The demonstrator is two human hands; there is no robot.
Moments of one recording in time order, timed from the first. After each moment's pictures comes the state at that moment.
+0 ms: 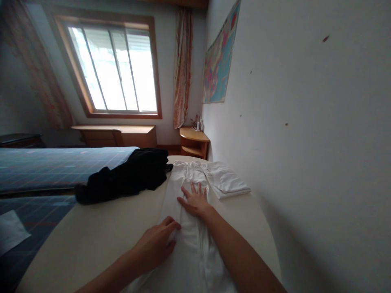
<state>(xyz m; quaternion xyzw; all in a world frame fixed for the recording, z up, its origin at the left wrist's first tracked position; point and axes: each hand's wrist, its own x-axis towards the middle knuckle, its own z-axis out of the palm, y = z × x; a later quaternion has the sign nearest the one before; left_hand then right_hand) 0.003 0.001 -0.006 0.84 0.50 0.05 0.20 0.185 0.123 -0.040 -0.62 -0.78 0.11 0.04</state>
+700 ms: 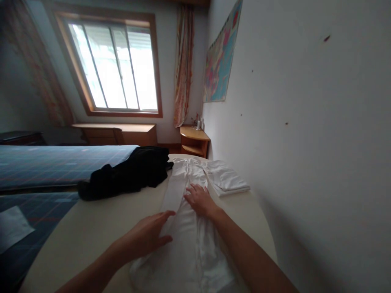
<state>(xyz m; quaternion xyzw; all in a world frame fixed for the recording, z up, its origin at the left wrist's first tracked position) -0.021 0.004 0.017 0.83 0.50 0.04 0.23 0.205 0.101 -0.029 -0.56 -0.82 0.07 0.11</state>
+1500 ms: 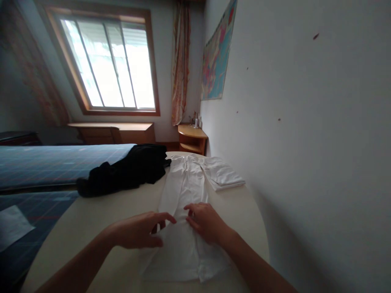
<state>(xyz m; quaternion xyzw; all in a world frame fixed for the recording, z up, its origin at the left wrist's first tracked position) -0.039 0.000 0.044 0.86 0.39 0.00 0.33 0.216 0.005 -0.007 -0.49 -0.84 0.15 0.18</state>
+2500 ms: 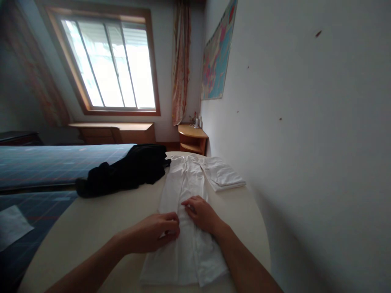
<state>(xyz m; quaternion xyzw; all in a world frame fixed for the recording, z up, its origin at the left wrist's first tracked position) -0.013 0.004 0.014 0.94 0.27 0.10 0.21 0.218 0.044 -0.039 -0.43 -0.82 0.21 0.30</state>
